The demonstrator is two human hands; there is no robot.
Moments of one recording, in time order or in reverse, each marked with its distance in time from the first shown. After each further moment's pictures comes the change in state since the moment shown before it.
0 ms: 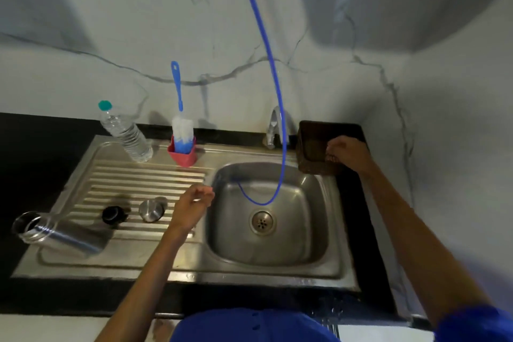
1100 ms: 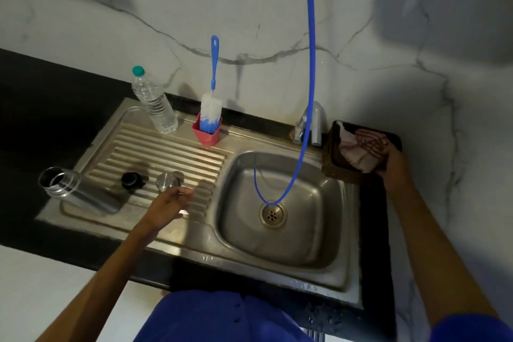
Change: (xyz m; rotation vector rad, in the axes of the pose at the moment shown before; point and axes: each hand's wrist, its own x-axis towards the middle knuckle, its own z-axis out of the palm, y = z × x) left_hand -0.015 -0.051 -0.077 -0.026 0.000 -0.164; right_hand 0.058 0.032 0.008 0.751 0.157 0.303
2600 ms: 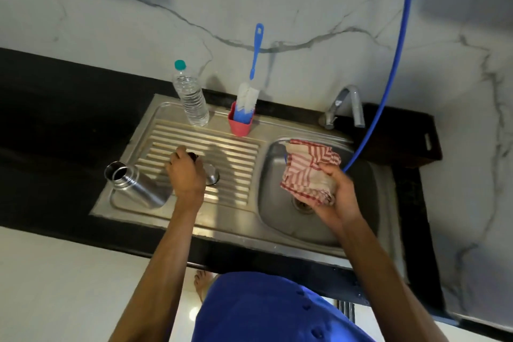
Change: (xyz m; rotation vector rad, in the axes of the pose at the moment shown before) left_hand 0.046 0.014 -0.055 0.685 0.697 0.288; right_hand -0.269 0.078 0.168 0.541 -0.497 0.374
